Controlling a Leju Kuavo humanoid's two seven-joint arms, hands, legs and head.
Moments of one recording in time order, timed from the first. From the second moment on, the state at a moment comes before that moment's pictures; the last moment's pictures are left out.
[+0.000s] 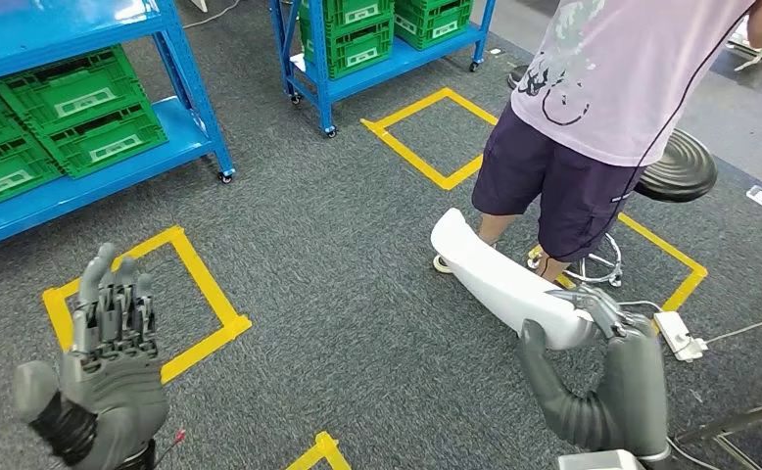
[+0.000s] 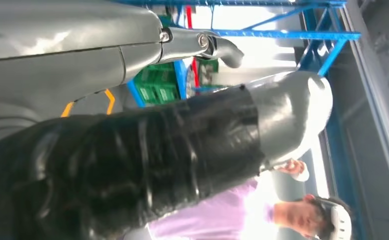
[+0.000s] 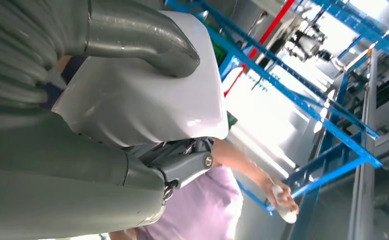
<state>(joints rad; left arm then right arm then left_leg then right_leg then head) 0.09 0.22 -0.66 -2.10 -0.01 0.50 -0.52 -0.03 -0.40 0.62 -2.38 0.69 -0.60 0.04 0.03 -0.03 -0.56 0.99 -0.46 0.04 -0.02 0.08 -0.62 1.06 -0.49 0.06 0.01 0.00</state>
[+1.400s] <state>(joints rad) 0.11 0.23 -0.66 -2.10 -0.01 0.51 -0.55 -0.05 -0.39 0.65 -2.37 0.70 -0.58 0.04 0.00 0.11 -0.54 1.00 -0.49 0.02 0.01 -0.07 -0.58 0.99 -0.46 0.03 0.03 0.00</state>
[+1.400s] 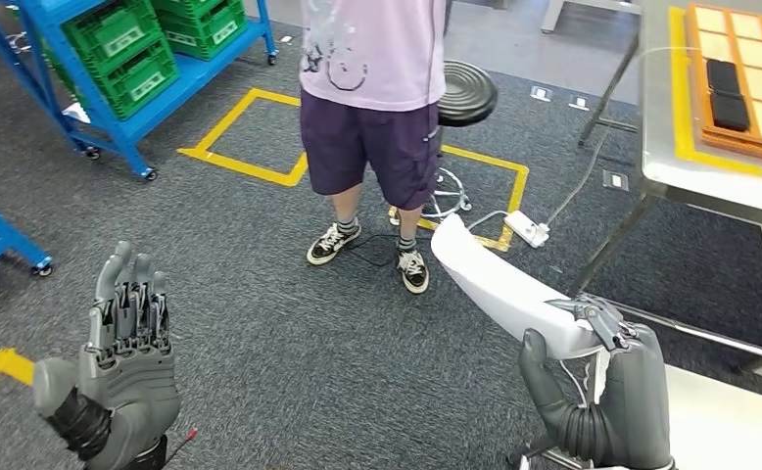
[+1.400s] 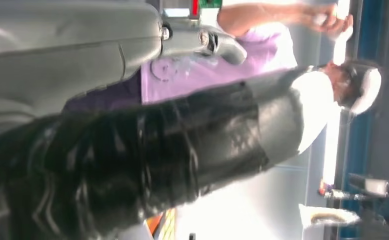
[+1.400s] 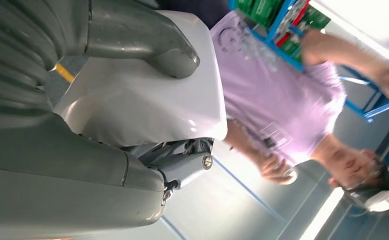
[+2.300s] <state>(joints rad) 0.13 0.24 -0.67 -2.10 -0.01 0.52 -0.55 -0.02 -0.38 0.65 -2.36 0.69 -0.58 0.04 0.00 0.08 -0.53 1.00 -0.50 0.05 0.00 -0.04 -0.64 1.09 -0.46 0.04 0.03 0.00</state>
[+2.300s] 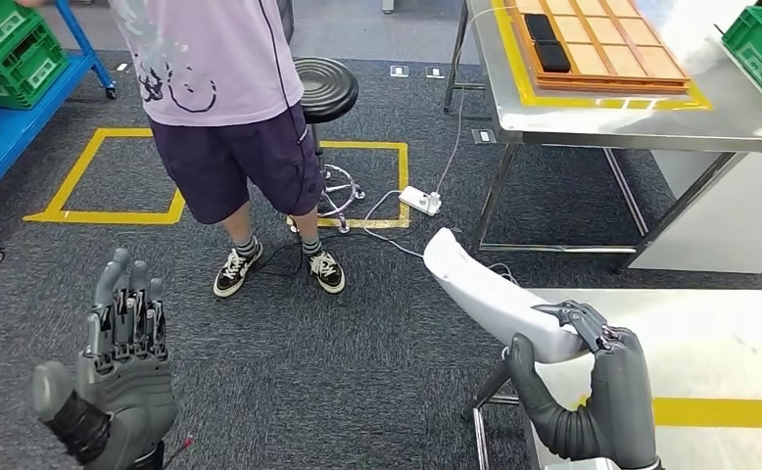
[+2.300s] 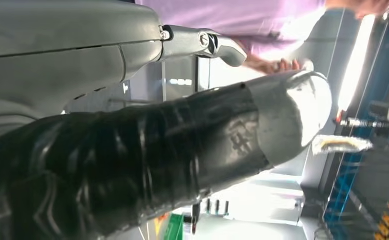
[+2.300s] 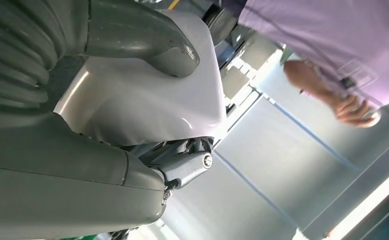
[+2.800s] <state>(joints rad) 0.14 0.24 -0.67 -2.10 -0.01 0.54 -0.55 -0.01 -0.38 0.66 -2.36 0.69 -0.58 0.04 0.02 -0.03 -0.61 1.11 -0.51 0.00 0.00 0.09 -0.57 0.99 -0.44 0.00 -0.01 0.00</state>
